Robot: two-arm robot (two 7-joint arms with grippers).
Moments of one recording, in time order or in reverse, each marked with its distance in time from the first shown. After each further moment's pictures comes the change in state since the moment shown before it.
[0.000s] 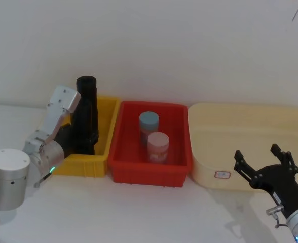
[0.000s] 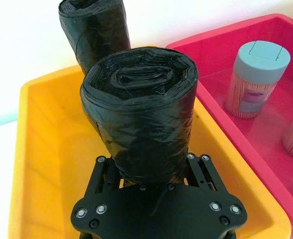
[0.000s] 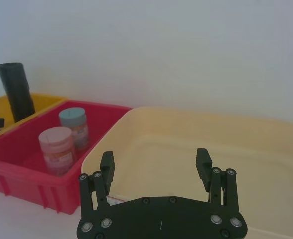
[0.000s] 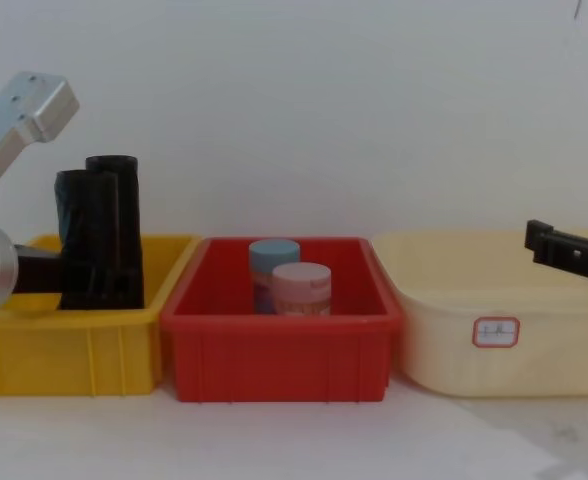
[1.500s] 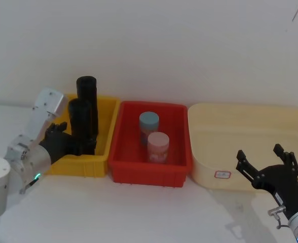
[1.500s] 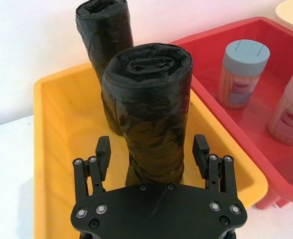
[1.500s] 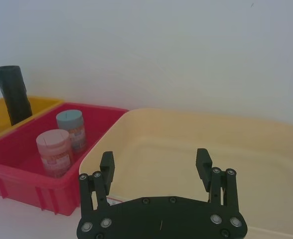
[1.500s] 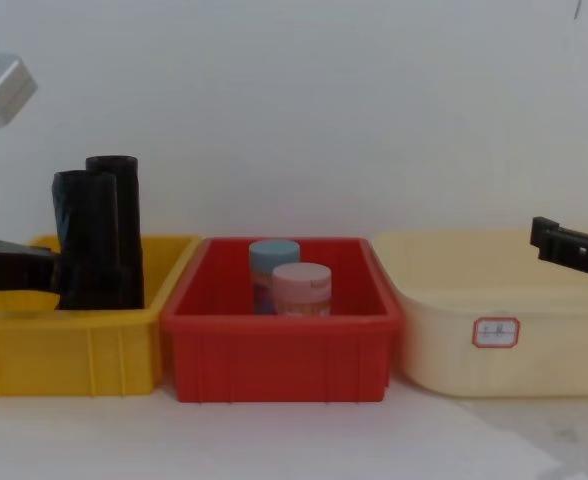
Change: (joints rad) left arm 0.093 0.079 -0.035 -0.134 -0.048 0.005 -0.019; right arm -0.011 0.000 0.002 -0.012 -0.003 -0.005 -0.014
